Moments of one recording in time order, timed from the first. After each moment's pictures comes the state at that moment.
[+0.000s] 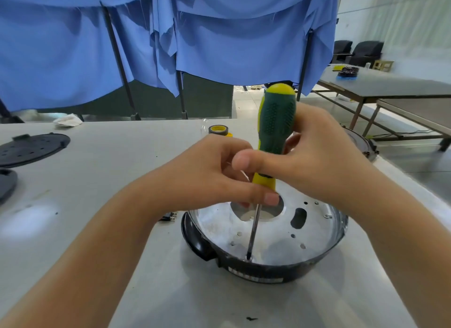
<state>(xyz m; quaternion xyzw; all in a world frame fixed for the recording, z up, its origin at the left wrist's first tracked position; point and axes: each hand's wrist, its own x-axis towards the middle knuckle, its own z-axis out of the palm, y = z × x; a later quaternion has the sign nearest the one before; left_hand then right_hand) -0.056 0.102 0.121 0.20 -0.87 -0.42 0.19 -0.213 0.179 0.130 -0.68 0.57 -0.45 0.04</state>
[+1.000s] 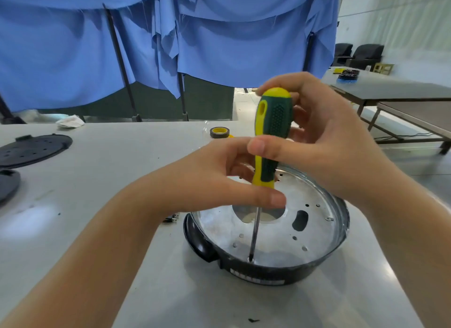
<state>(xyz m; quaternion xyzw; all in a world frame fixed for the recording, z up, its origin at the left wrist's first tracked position) -0.057 0.107 0.123 0.19 -0.84 -0.47 0.18 -0.218 0.181 0.138 -0.70 0.45 -0.54 0.15</state>
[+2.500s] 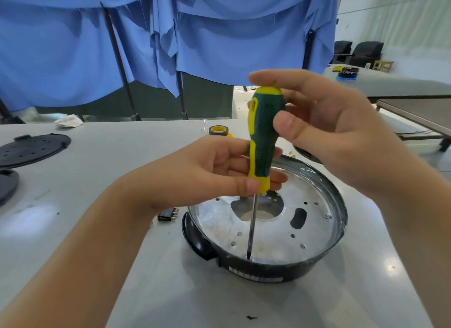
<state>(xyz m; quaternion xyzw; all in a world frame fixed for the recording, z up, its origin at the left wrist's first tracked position) -0.049 0.100 0.121 0.14 -0.79 -0.58 0.14 -0.226 0.188 0.145 -0.73 0.39 -0.51 0.22</state>
